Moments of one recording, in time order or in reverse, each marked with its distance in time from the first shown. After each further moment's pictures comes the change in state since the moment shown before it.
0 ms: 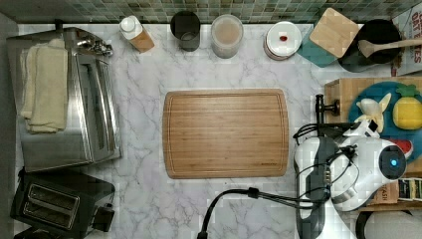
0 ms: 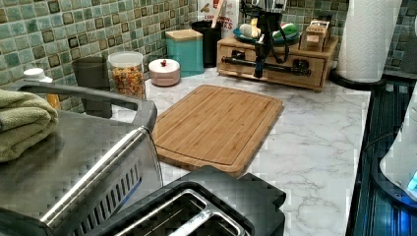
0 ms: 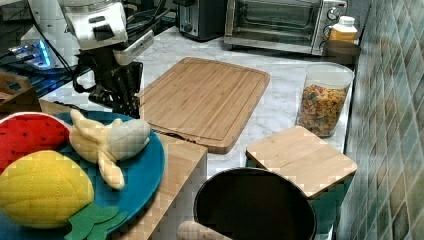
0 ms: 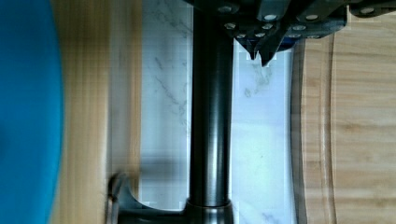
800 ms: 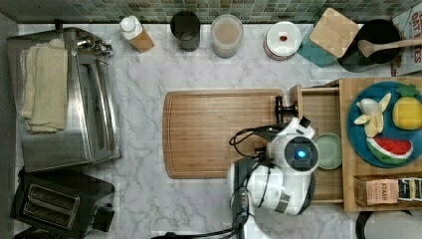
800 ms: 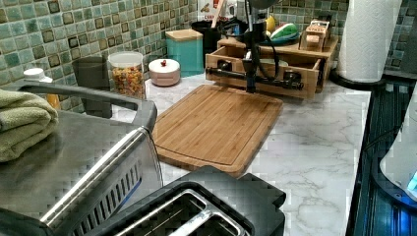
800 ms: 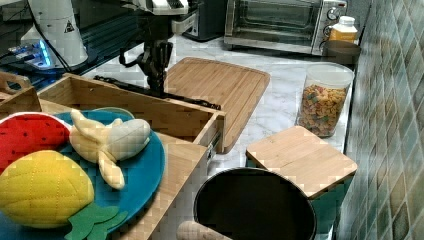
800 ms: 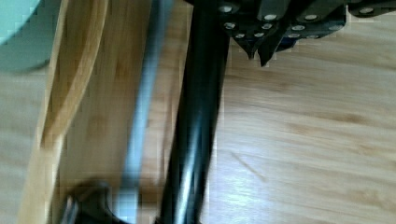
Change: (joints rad) arm 0.168 -0.162 0.083 -0.230 -0.289 0.077 0.331
